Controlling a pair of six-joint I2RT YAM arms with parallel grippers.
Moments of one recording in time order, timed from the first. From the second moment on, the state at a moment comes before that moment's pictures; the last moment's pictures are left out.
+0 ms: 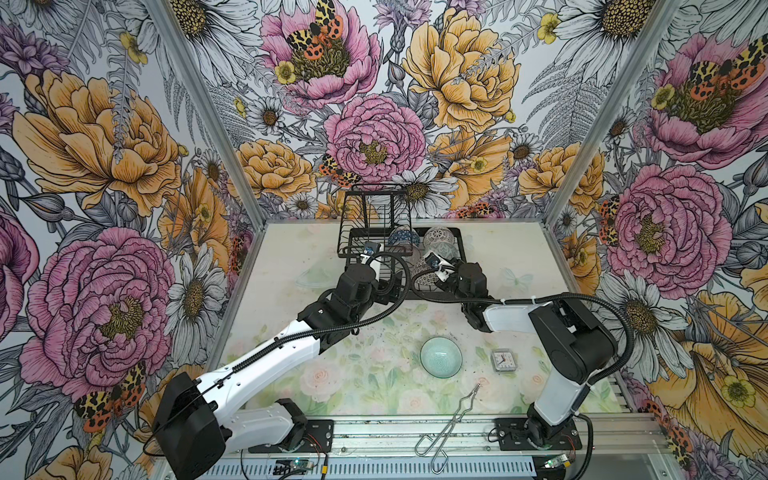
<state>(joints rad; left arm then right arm) -0.75 1.19 0.92 -0.12 -0.33 -0.23 0.49 1.78 0.78 0.83 0.12 -0.66</state>
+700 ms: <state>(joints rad) -0.73 1.16 0.90 -0.14 -0.33 -0.24 0.53 2.00 0.93 1.01 0.12 -0.81</state>
